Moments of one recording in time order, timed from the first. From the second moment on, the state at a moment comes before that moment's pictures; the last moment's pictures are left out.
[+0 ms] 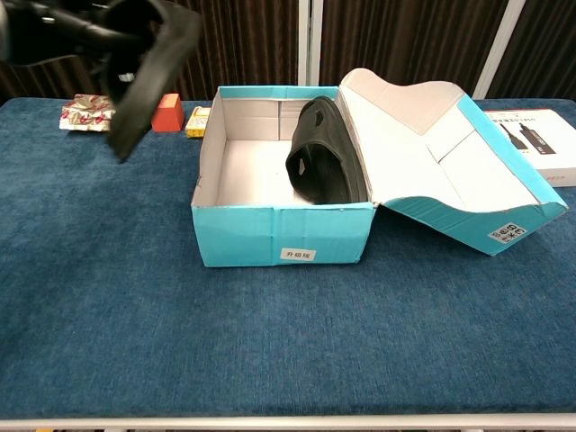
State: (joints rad) left arm -0.77 -1.34 -0.30 -1.36 1.37 0.72 -1.07; right arm 0.14 -0.98 0.07 -1.62 -1.61 1.51 0.17
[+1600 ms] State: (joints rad) left arm -0.92 -1.90 -0.32 -0.76 1.27 0.77 -0.91; right arm 0.14 -0.97 0.07 -1.65 -1.59 1.50 0.13
